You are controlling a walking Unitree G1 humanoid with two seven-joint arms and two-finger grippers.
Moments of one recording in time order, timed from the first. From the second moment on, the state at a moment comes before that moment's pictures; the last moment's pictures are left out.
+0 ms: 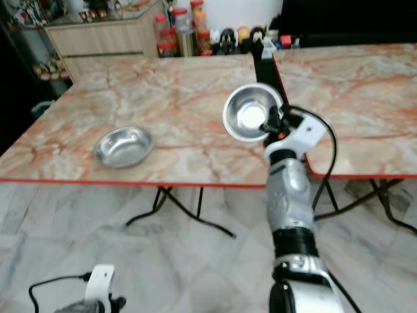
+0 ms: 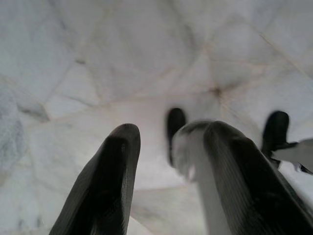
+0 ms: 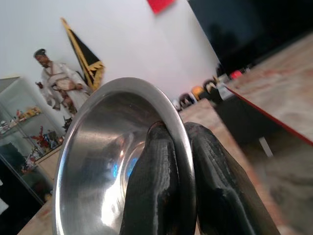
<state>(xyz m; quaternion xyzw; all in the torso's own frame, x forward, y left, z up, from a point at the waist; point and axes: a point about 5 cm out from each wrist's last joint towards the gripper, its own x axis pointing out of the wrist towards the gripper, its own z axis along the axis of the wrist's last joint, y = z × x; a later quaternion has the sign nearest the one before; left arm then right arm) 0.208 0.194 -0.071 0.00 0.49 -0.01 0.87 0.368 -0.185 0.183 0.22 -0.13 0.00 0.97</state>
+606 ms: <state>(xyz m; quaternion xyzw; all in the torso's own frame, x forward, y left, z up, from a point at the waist) 0.199 0.205 -0.075 0.01 0.50 0.00 0.87 0.372 -0.157 0.183 0.24 -0.12 0.04 0.96</state>
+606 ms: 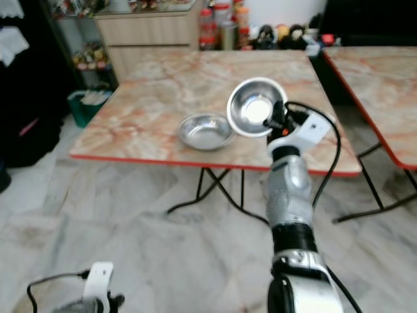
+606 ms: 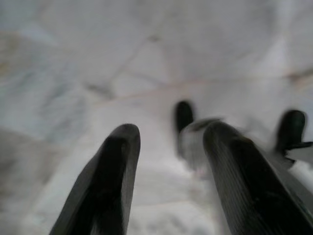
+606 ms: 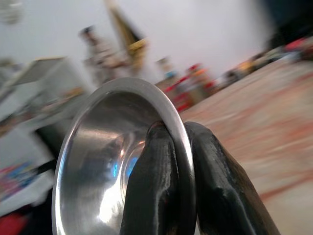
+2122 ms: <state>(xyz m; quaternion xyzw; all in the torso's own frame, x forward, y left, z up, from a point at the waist) 0.203 0.204 -0.073 0.00 0.49 0.01 0.87 0.374 -0.155 0.182 0.25 -0.12 0.03 0.96</state>
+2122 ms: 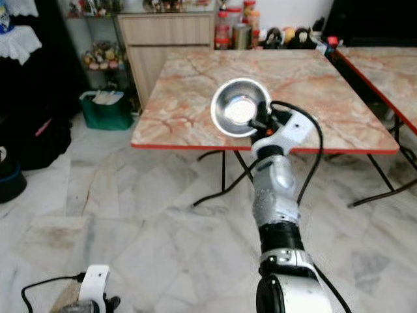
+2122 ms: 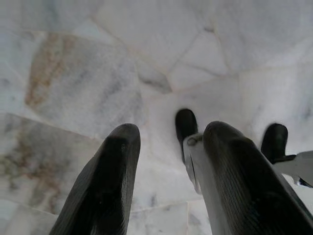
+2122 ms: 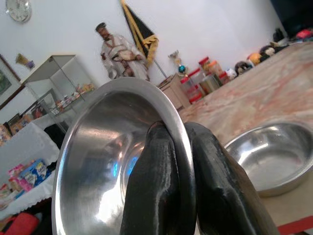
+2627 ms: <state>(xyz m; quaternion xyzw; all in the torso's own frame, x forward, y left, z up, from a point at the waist) 0.205 0.194 -0.073 -0.01 0.49 -0.01 0.87 0.371 -0.175 0.180 0.24 -0.12 0.01 0.96</state>
